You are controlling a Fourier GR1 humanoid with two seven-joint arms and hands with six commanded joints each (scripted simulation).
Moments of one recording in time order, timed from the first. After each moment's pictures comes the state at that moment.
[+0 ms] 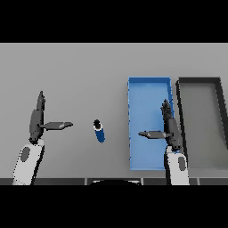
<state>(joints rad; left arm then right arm) -0.11 0.43 -0.16 -1.48 0.24 0.26 0.01 0.00 0.00 0.00 -1.57 0.00 0.00 0.00</state>
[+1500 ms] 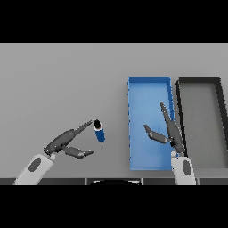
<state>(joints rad) -0.06 0.59 -0.51 -1.69 0.12 -0.23 0.00 0.06 -0.16 0.11 -1.69 0.18 0.06 -0.04</state>
